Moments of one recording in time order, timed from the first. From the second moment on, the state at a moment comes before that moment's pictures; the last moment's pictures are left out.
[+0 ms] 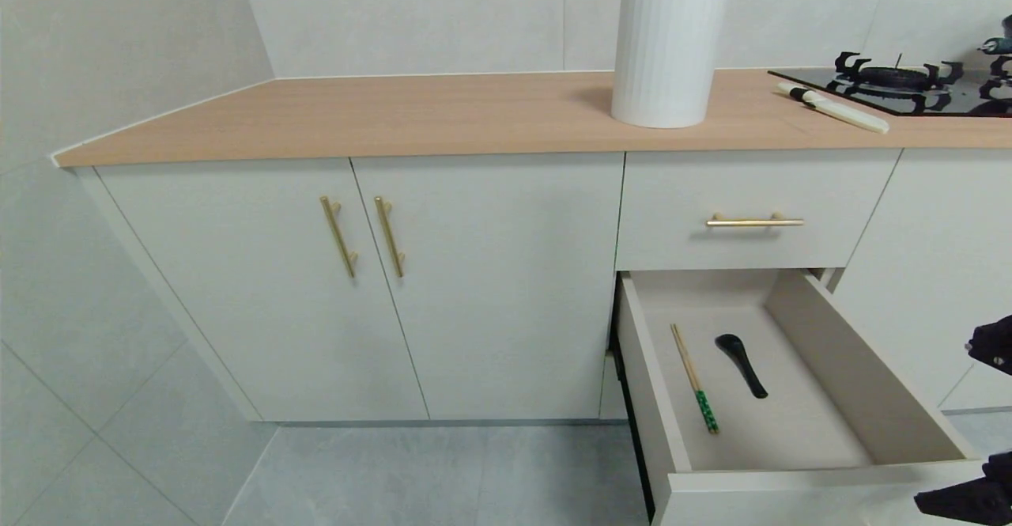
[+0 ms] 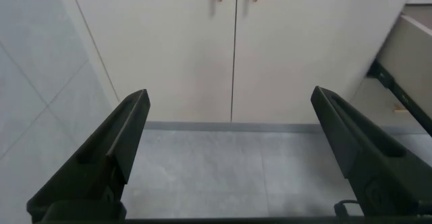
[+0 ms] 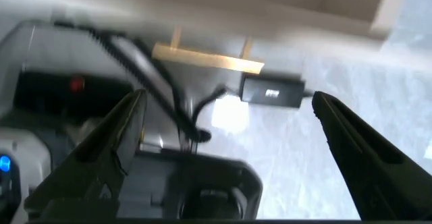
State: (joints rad) left arm 0.00 0.00 0.00 0.00 0.02 0.00; right arm 0.11 1.24 -0.81 0.66 -0.01 -0.07
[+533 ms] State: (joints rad) left arm 0.00 0.00 0.00 0.00 0.02 0.00; right arm 0.17 1.52 -0.93 0.81 0.07 0.09
